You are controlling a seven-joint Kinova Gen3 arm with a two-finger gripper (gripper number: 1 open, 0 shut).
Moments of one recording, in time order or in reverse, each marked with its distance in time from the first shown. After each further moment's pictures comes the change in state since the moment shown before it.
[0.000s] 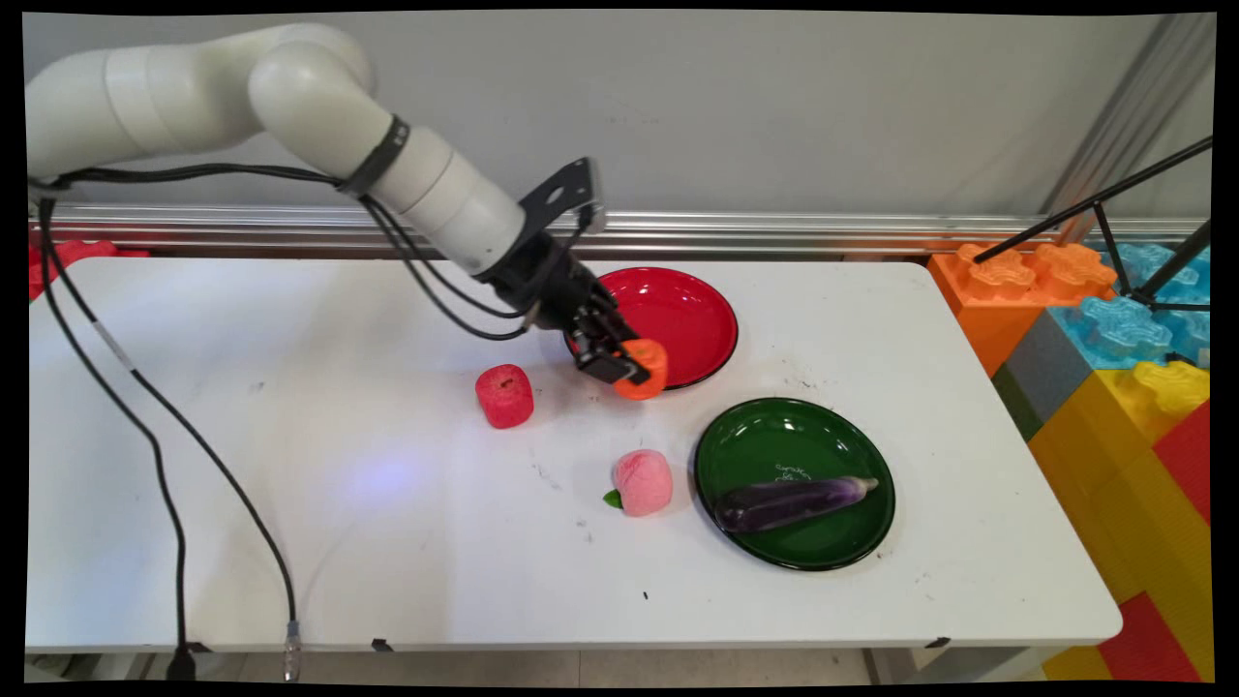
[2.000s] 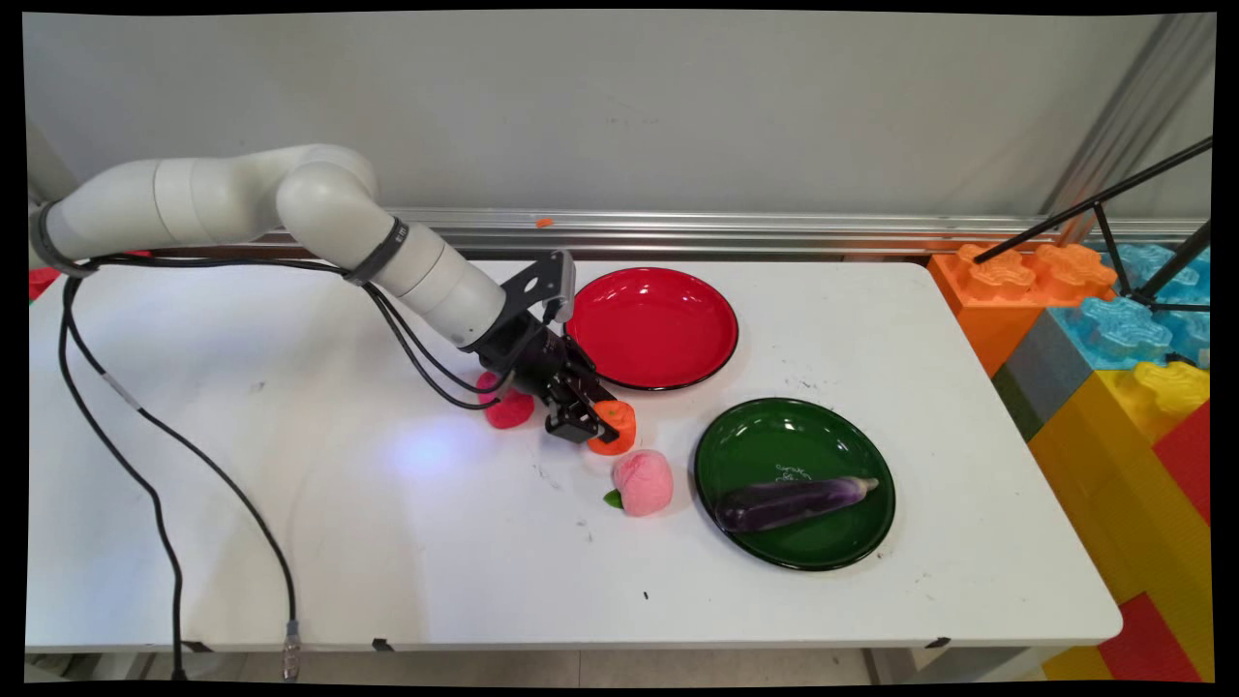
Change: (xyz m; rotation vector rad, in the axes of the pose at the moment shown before) arm -0.081 -0.016 0.063 -0.061 -0.012 0.056
